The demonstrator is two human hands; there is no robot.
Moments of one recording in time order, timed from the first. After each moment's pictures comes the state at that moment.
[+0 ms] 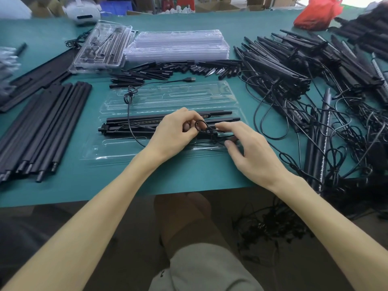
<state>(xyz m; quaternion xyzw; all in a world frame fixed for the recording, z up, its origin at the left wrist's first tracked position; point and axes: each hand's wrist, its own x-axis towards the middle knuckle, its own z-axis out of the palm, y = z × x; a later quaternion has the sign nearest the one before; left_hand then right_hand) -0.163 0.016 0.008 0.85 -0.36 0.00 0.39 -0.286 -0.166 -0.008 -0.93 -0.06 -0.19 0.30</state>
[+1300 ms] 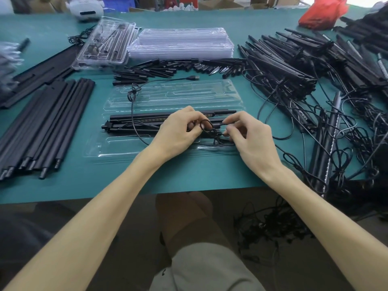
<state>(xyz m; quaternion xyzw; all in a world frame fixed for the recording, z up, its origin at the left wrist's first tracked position) -0.162 0.018 0.009 0.85 -0.37 0.00 0.38 -0.265 -0.151 -0.002 -0.88 0.08 -0.24 0.40</state>
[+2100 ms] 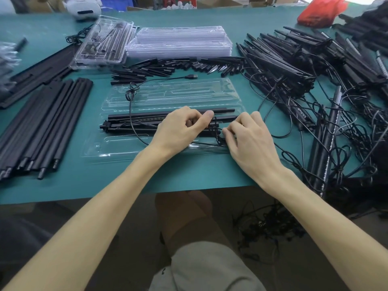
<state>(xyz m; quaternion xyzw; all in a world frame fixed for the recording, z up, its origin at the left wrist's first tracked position) -0.164 0.011 0.006 0.86 -0.30 -0.01 0.40 -0.270 -0.149 -0.004 -0.96 0.04 -0.27 0.09</state>
